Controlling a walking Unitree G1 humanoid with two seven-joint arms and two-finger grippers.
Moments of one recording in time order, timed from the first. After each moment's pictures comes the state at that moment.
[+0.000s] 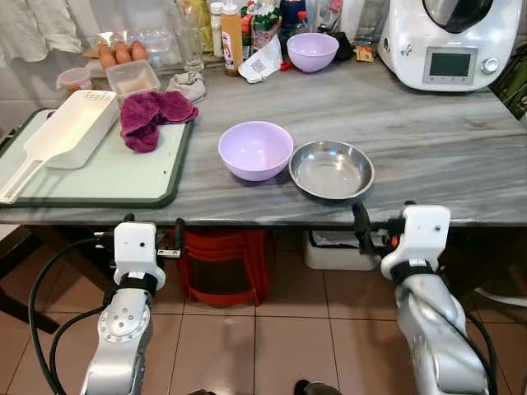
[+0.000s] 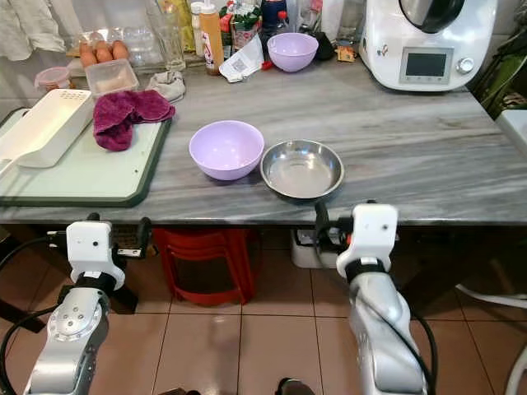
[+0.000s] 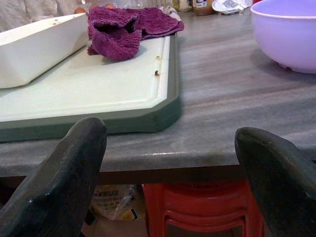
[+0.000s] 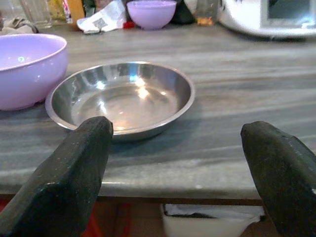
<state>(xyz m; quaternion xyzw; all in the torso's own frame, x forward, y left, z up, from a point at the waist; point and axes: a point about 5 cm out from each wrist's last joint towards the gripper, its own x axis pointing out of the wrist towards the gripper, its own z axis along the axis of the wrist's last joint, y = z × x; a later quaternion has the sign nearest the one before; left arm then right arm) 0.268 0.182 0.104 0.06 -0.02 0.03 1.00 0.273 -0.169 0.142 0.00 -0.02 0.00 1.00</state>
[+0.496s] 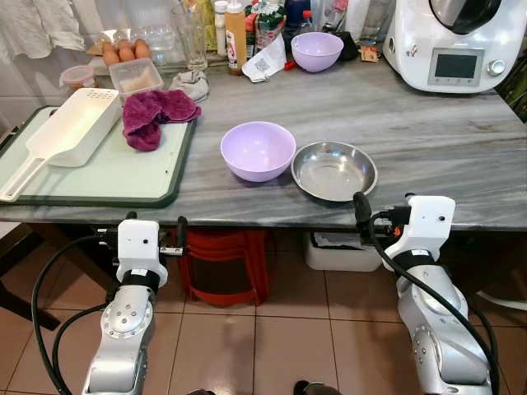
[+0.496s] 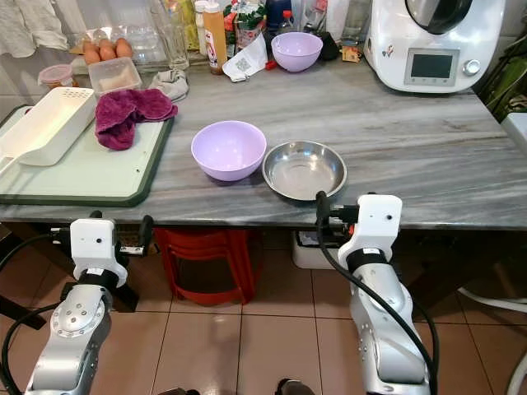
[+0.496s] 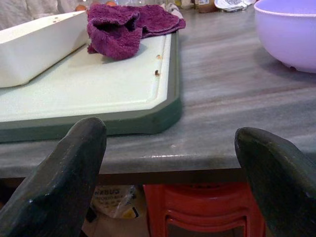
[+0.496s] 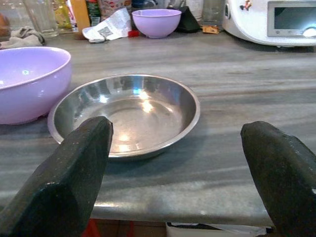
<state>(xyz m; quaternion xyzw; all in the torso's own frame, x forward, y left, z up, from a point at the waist) 0.270 0.181 0.105 0.06 -0.01 0.03 1.00 0.279 -0.169 0.151 0.01 -0.03 0.01 1.00</state>
